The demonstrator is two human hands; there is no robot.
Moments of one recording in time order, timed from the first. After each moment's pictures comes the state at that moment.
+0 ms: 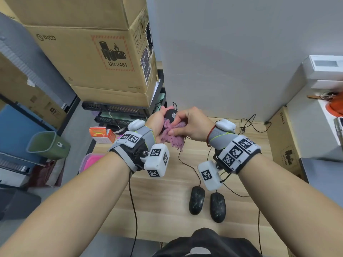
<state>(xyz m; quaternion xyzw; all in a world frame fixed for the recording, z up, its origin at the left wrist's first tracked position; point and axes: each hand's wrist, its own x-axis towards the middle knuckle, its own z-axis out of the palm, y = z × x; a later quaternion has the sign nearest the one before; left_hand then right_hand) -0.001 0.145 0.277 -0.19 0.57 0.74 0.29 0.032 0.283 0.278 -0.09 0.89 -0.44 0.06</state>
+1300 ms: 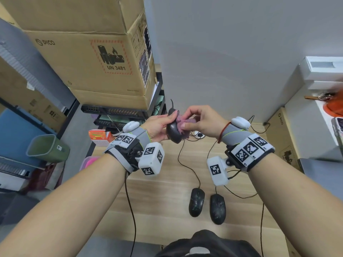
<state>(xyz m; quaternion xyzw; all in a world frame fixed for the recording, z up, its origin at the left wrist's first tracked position) -0.001 0.131 0.270 -0.07 0.57 0.74 0.35 0.041 0.317 0.289 -0.07 0.78 -0.62 0.10</state>
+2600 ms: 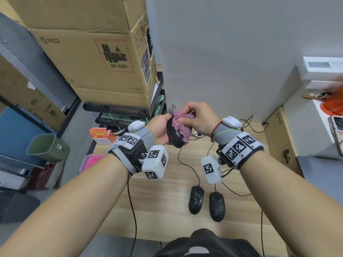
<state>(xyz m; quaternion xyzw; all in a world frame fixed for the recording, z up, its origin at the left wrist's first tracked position) 0.017 0.144 0.281 -0.13 0.63 0.67 0.37 0.038 0.299 0.288 -0.02 0.88 -0.48 0.01</state>
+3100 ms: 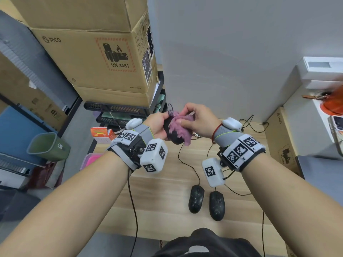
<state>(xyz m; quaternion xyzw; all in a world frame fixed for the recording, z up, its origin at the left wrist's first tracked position) 0.014 0.142 0.290 -0.18 0.58 0.72 0.34 0.047 0.295 0.290 -0.04 0.90 -0.44 0.01</state>
